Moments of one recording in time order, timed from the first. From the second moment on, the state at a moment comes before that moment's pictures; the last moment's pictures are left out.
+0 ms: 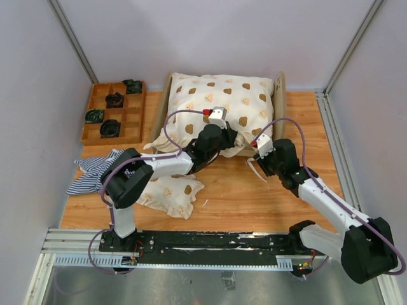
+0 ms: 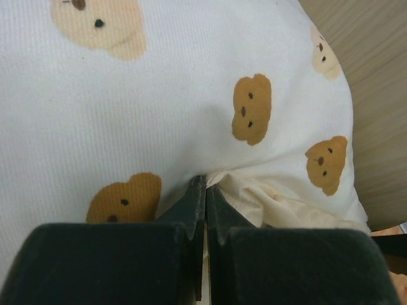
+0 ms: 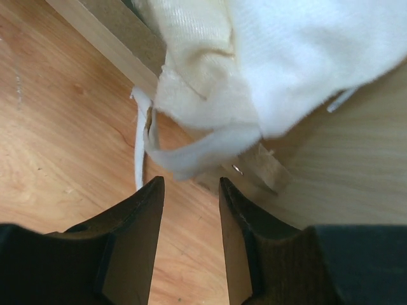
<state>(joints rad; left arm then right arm) -0.84 1.85 1.12 0.55 -0.27 -0.50 0.38 1.03 0.59 -0.22 0.03 -0.39</state>
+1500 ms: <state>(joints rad) -0.83 1.90 1.11 0.57 -0.24 -0.55 0.39 1.06 1.07 -0.41 0.10 -0.82</state>
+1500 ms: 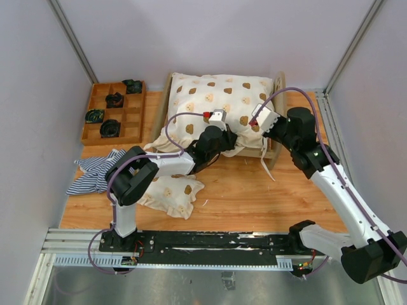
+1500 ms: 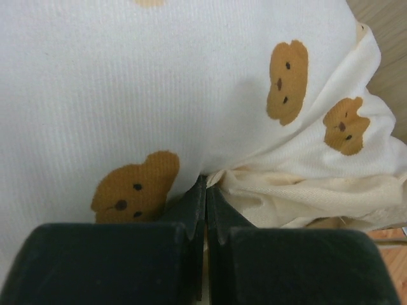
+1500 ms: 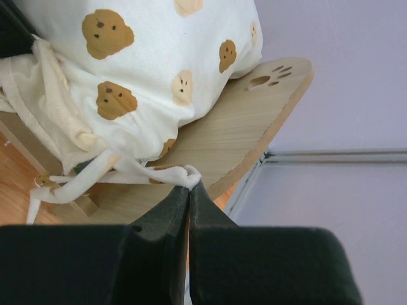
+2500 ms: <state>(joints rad) -0.82 1.90 1.11 0.57 -0.22 -0.56 0.48 1.12 1.25 -0.69 0.32 -1.37</state>
